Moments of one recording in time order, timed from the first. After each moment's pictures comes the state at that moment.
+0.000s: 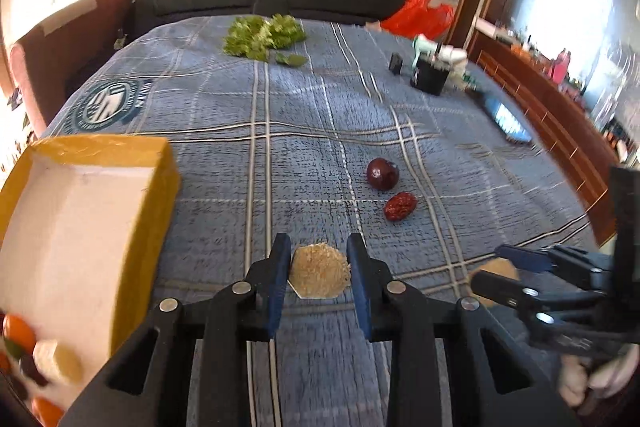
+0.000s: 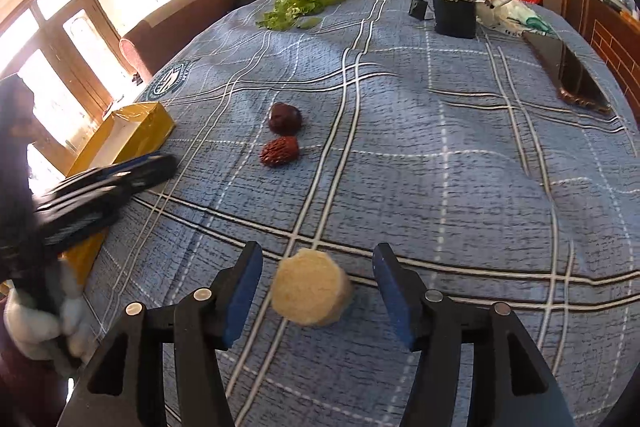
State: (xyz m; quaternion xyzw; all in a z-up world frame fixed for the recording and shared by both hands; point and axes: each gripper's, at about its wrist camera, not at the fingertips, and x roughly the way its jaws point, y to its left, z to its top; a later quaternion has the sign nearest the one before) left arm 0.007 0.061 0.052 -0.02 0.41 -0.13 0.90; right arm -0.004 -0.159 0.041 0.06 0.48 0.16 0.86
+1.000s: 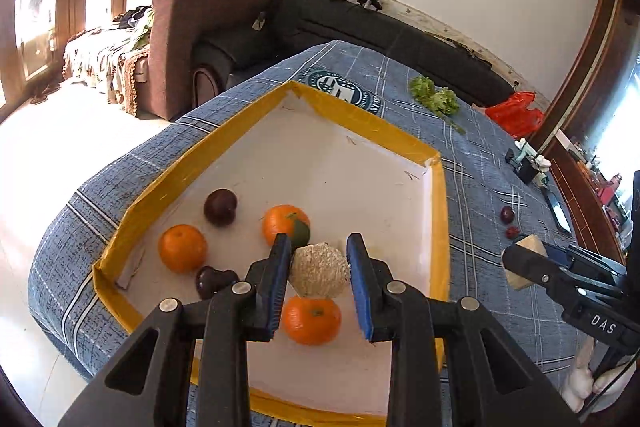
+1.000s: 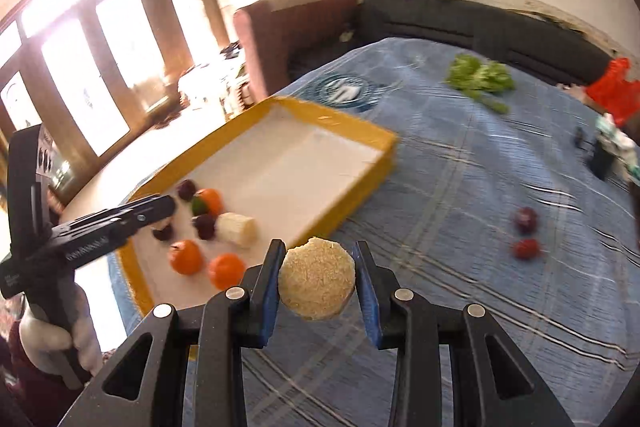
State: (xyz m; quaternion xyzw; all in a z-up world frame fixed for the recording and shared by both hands) left arm -0.104 0.289 0.069 -0.16 0.37 0.03 0.91; right arm -0.053 0.054 0.117 -0.04 0.41 0.31 0.86
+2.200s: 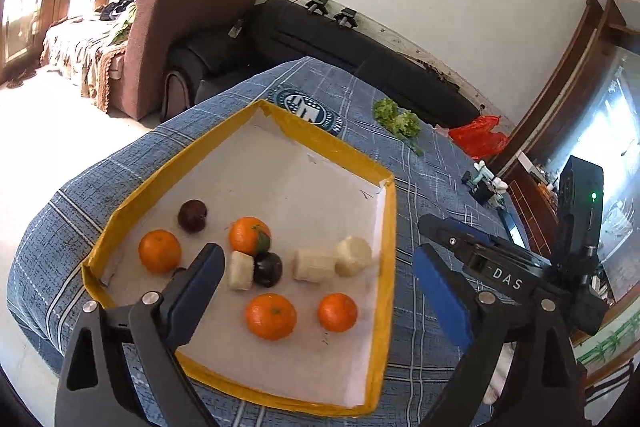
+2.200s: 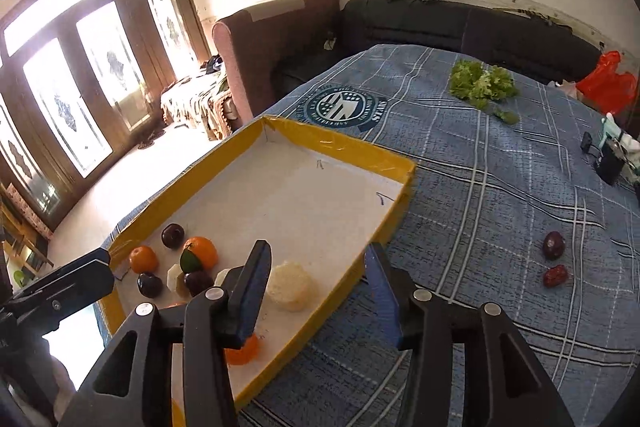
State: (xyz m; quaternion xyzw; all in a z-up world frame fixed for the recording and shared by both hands) left arm -0.125 0.279 0.099 -0.20 0.34 -0.02 0.92; right arm -0.029 0.080 0.117 -0.01 0.39 0.26 0.88
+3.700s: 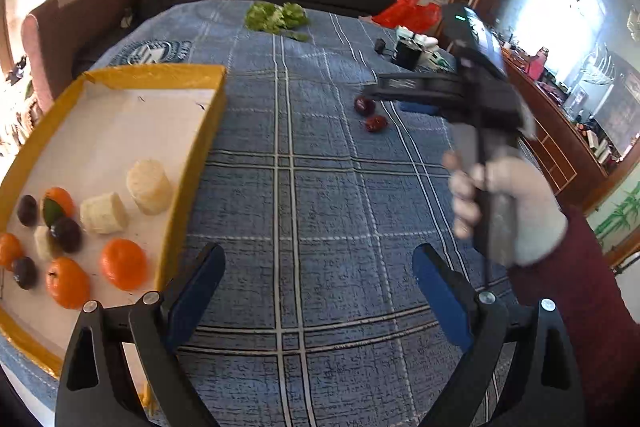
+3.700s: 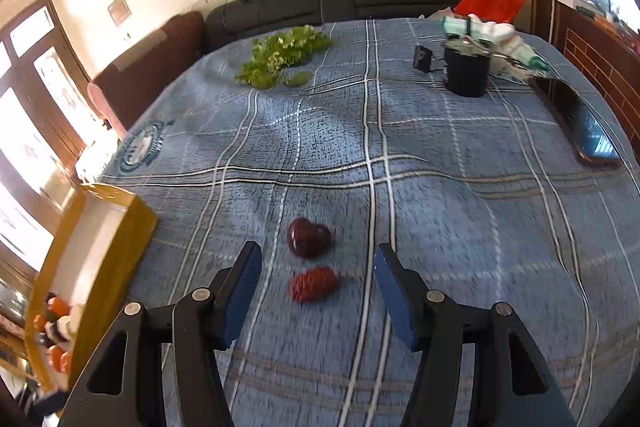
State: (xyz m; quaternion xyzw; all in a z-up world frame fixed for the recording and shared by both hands) left arm -0.102 0.104 0.059 -0.04 0.44 -0.16 0.88; right arm 0.071 -0.108 0.061 0.08 0.44 0.09 0.89
